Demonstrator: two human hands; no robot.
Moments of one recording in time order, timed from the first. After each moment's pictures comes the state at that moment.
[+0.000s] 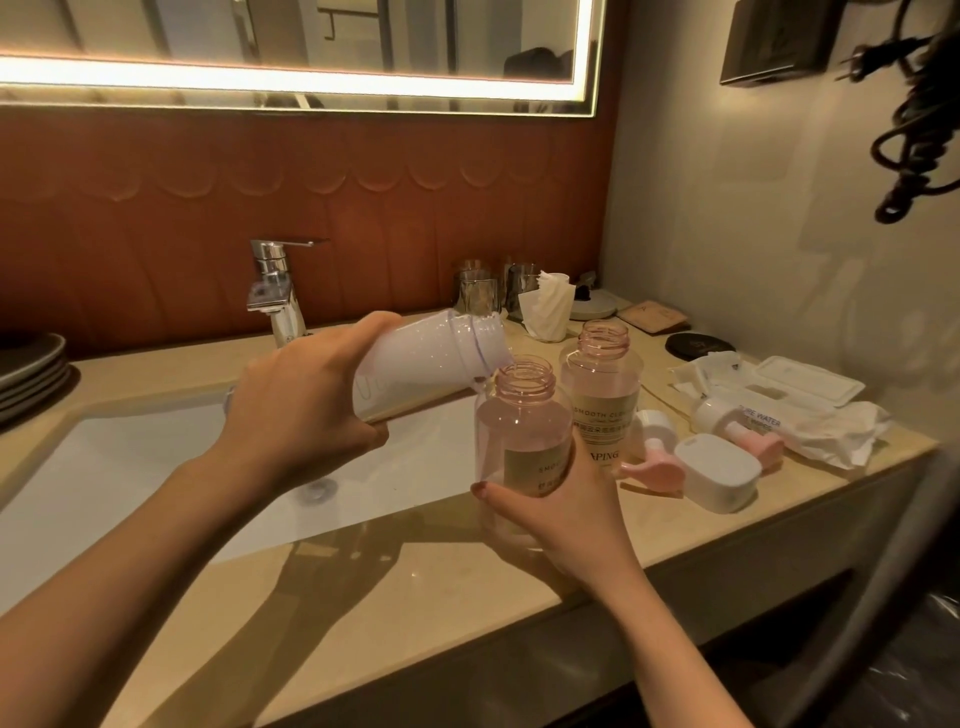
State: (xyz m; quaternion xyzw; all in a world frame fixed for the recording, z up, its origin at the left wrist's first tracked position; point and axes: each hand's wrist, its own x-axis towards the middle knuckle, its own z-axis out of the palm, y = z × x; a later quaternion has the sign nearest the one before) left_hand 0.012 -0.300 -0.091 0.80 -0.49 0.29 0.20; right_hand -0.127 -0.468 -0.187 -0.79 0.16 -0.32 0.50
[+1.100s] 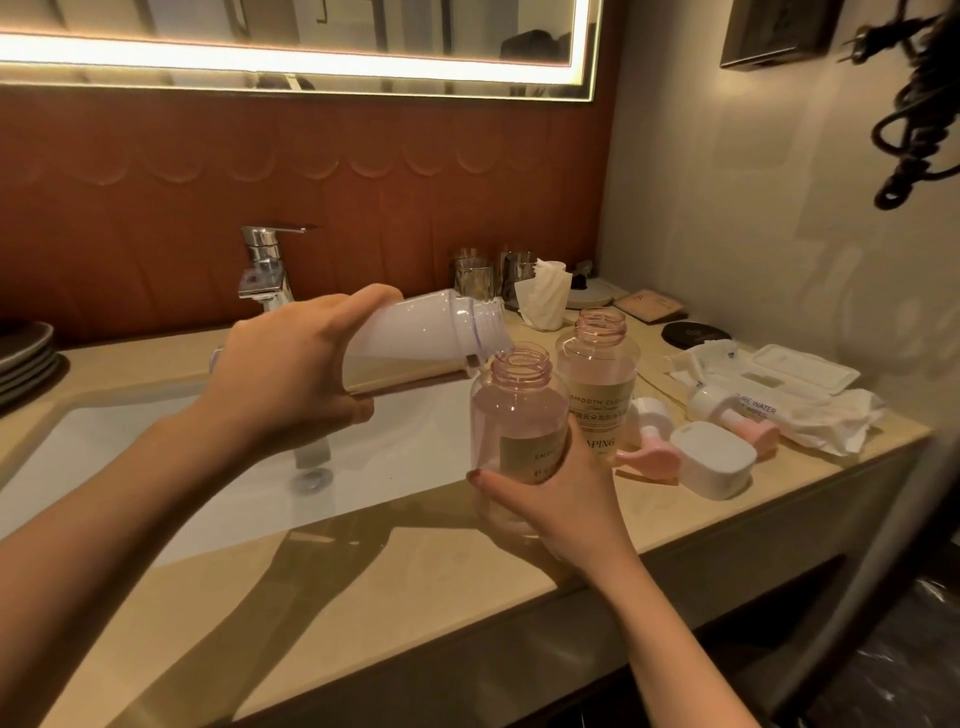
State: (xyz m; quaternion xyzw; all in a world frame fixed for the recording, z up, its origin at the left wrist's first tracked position) left_hand 0.013 -0.300 -0.072 0.82 -0.49 0.28 0.13; right_hand -0.127 -0.467 -0.186 -0.80 0.19 -0.31 0.48
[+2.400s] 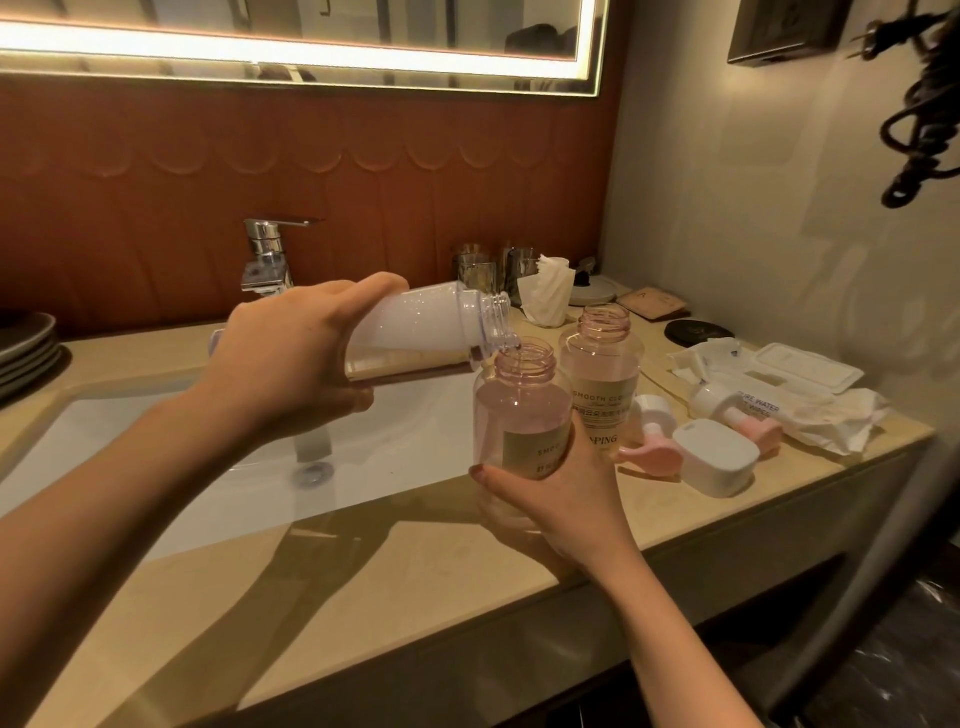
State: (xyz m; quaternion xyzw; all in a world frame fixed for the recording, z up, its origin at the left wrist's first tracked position) left_hand 0.016 -0.300 -0.069 0.81 -0.50 0.30 0.11; right_hand -0.126 -0.469 -0.189 -0.80 0.17 -0.32 0.48
